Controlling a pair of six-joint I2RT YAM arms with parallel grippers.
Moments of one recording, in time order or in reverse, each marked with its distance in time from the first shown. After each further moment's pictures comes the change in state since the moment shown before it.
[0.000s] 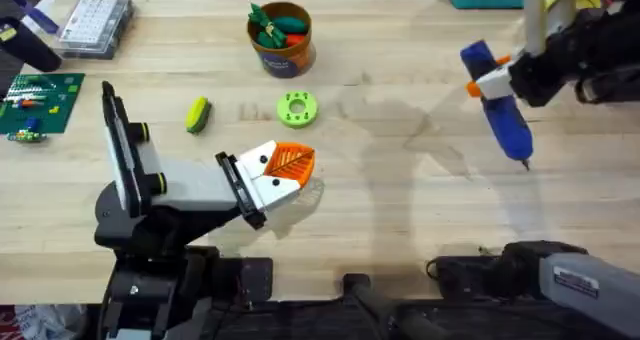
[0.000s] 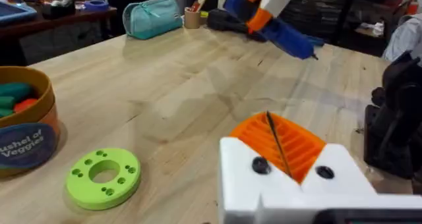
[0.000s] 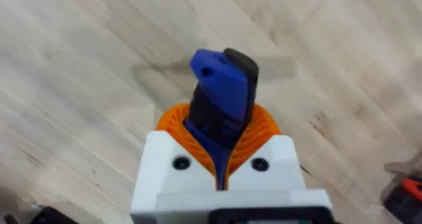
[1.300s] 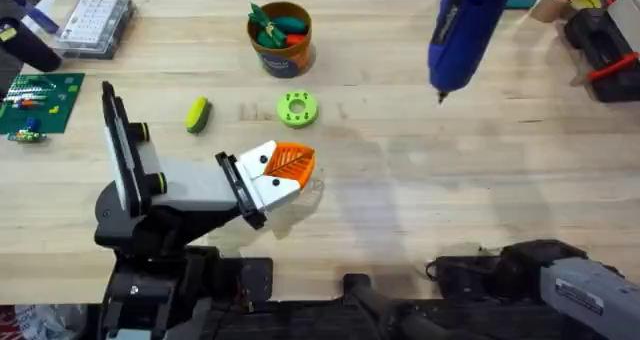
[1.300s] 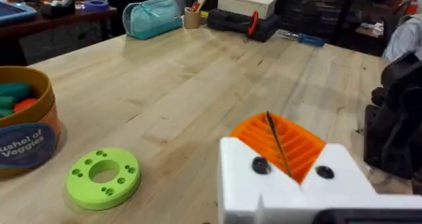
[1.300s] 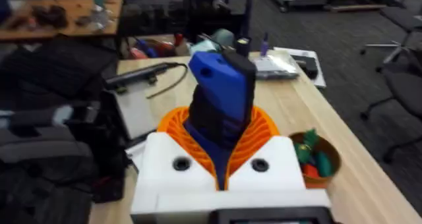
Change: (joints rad) left arm 0.000 0.000 0.000 0.000 0.000 0.000; right arm 0.122 -0.159 0.212 0.514 -1.055 0.450
